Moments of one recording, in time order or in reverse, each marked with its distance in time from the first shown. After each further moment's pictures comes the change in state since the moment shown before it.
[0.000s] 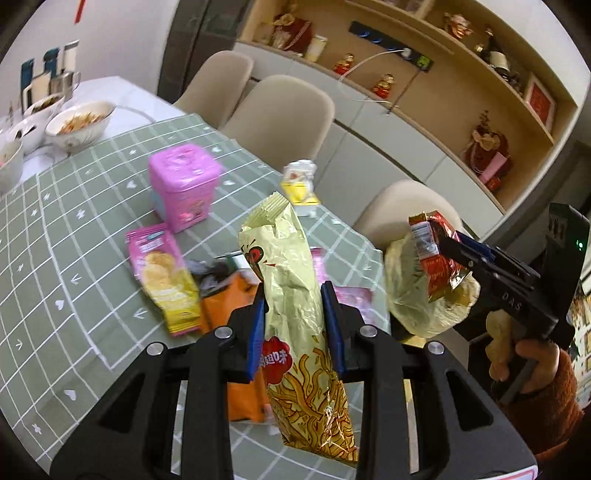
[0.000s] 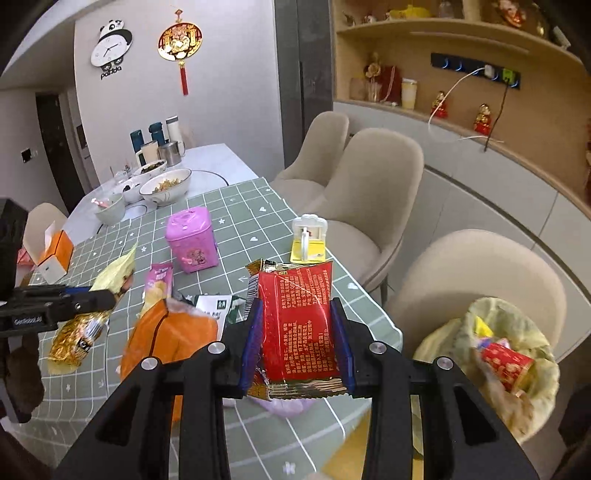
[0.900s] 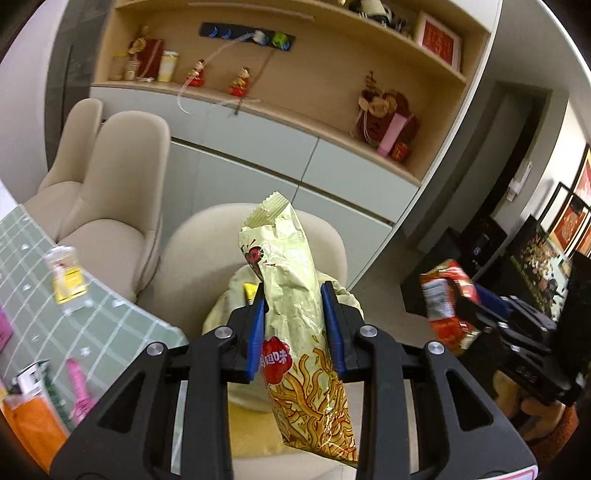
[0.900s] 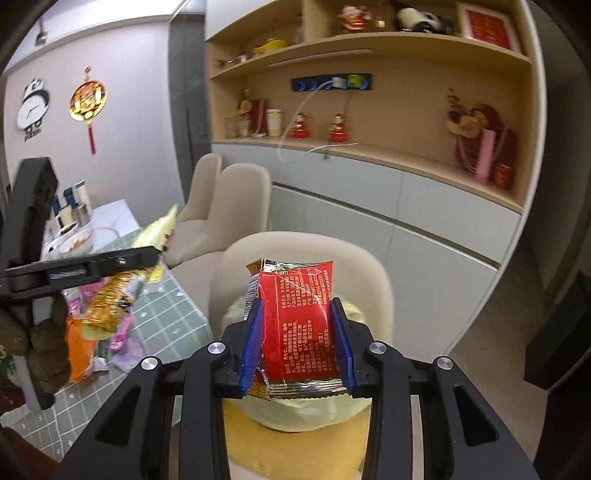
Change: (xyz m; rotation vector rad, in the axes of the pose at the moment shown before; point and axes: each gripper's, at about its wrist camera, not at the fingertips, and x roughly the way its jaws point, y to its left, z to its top) left arm 0.136 -0.293 0.055 0.283 -0.024 -0.244; right arm -0.162 -0.235 -0.062 0.211 -0.125 -0.310
